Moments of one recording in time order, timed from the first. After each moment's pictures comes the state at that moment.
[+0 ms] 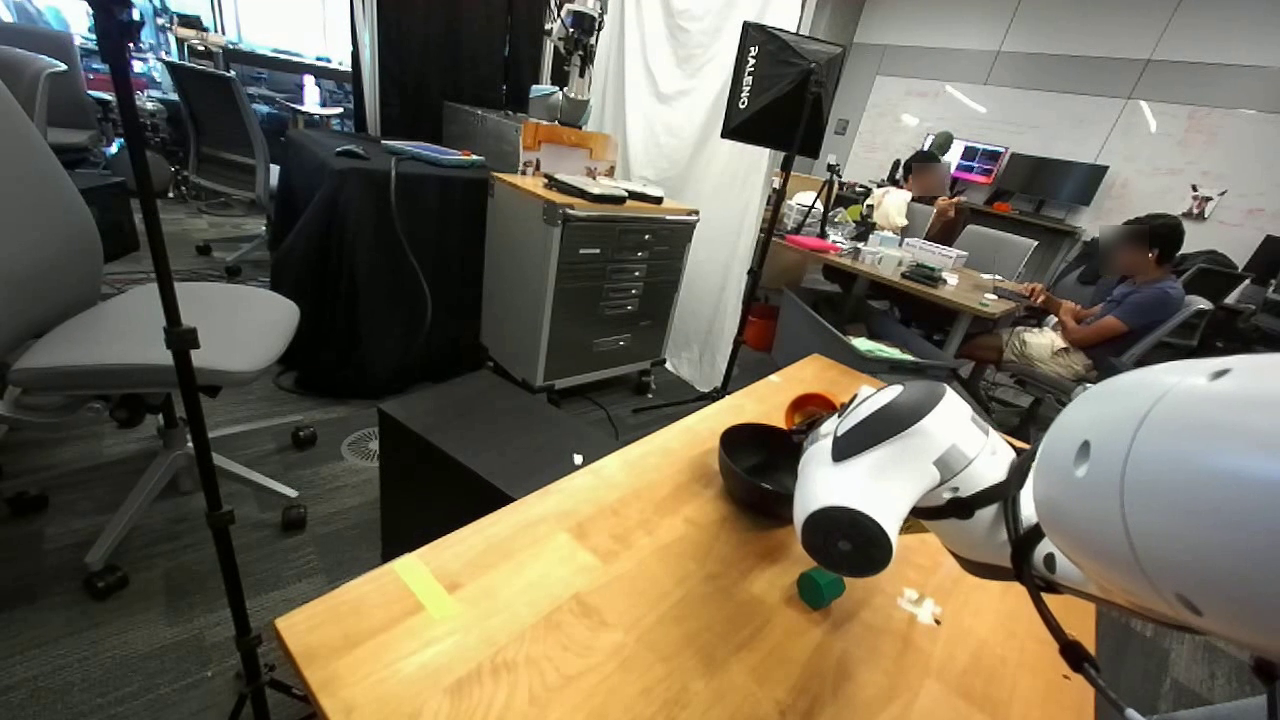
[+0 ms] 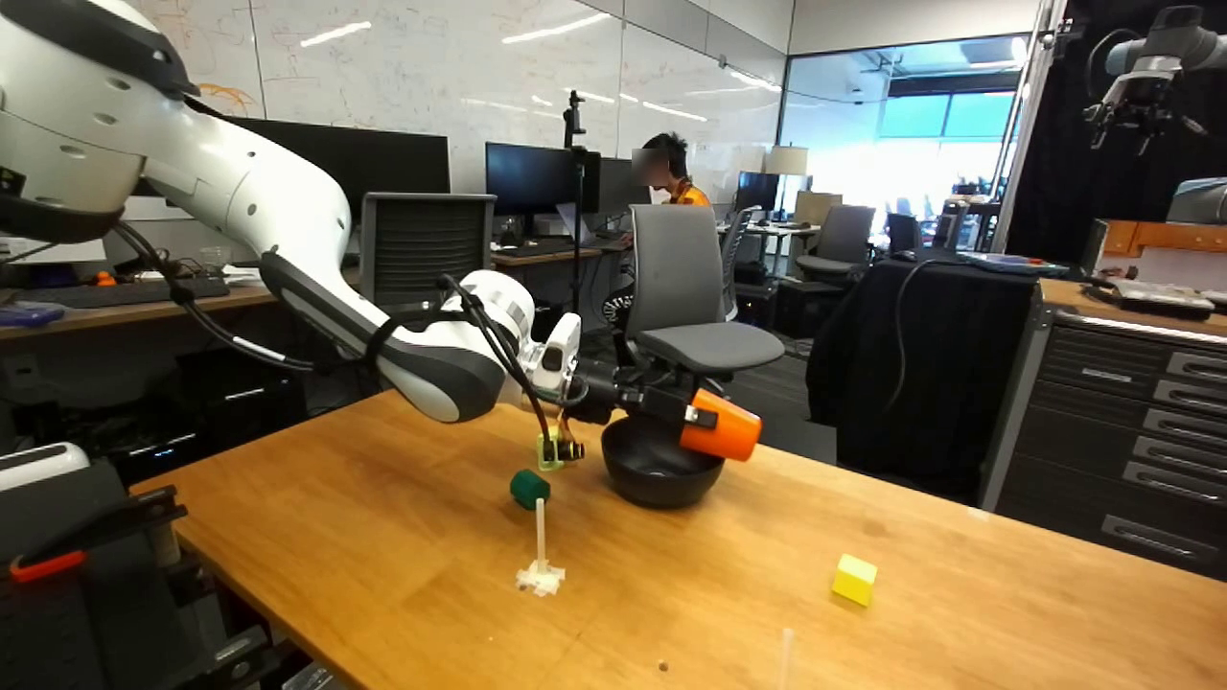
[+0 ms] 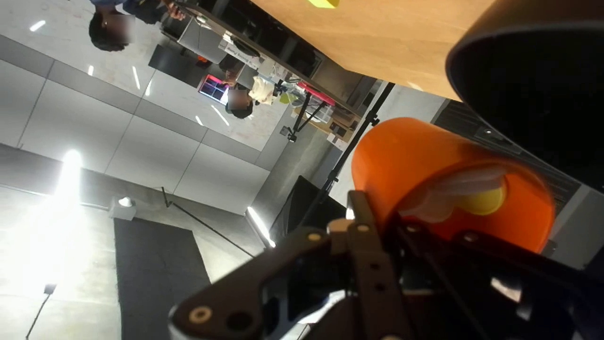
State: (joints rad) arm 1.07 1.49 -1.09 -1.86 -0.96 2.70 2.12
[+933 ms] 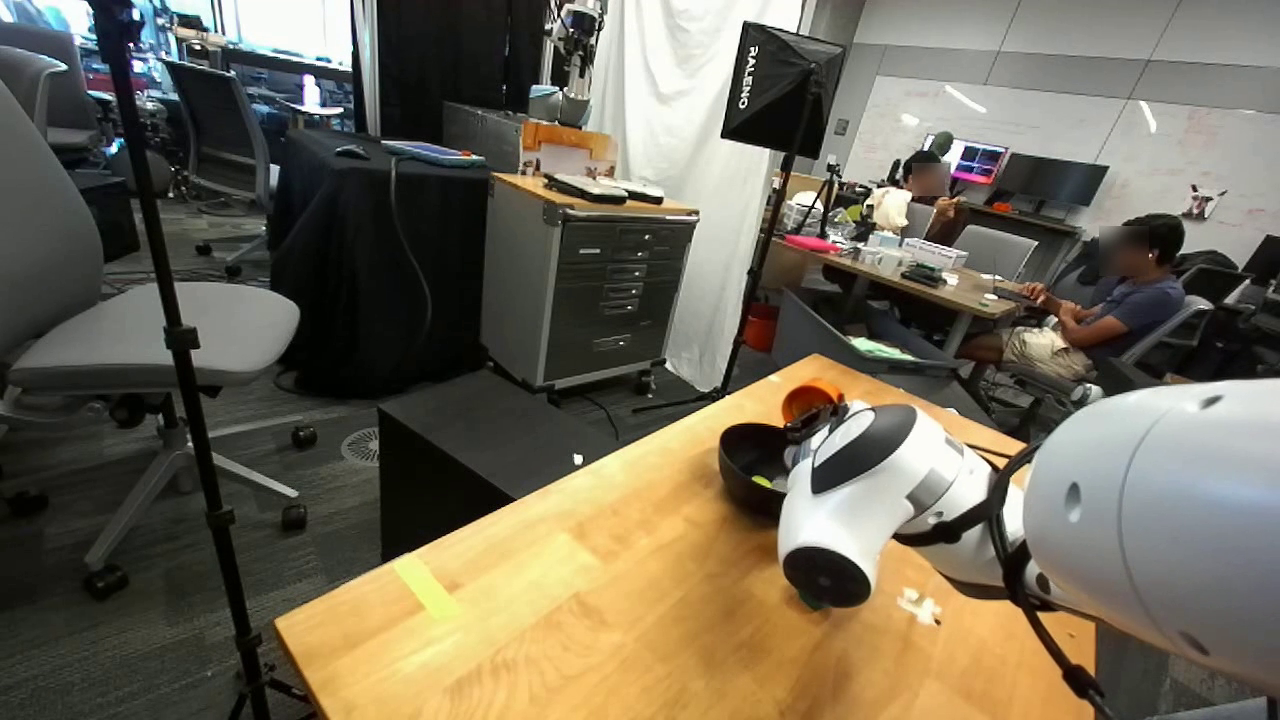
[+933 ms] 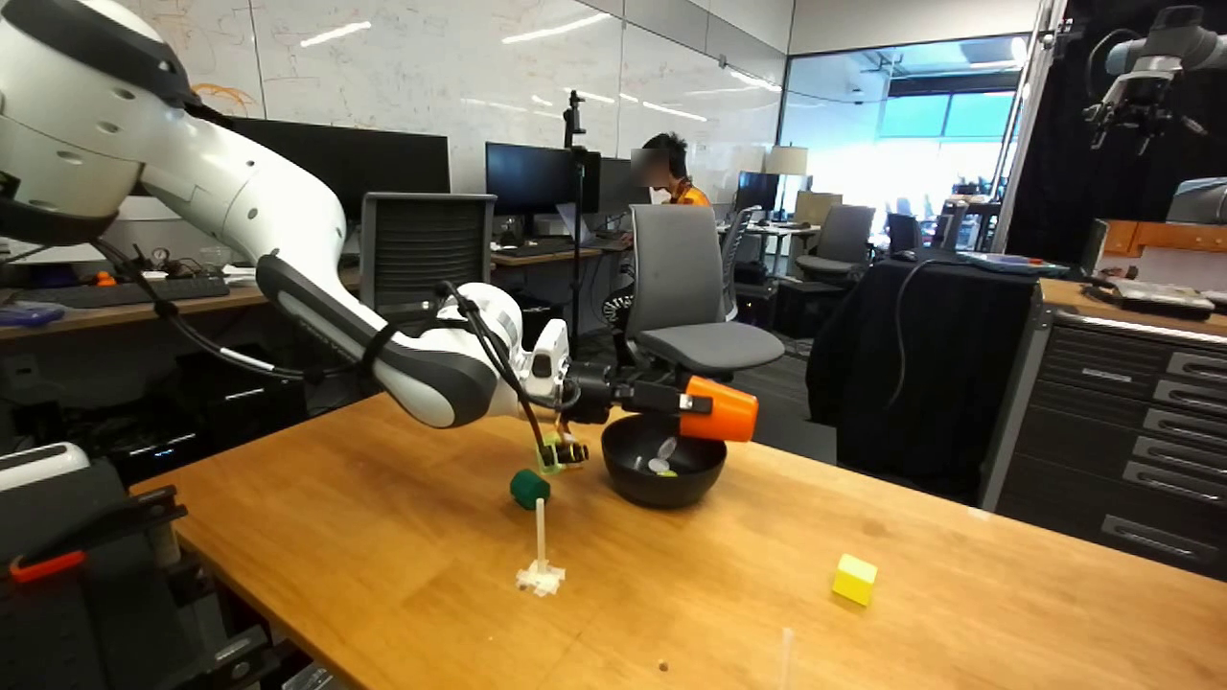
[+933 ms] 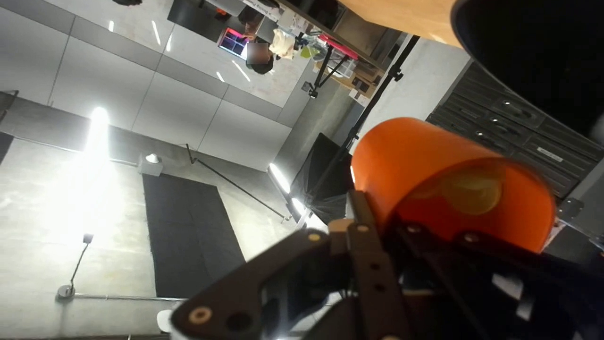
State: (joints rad) arm 1.07 1.49 -1.04 -1.81 -1.06 2.52 2.23
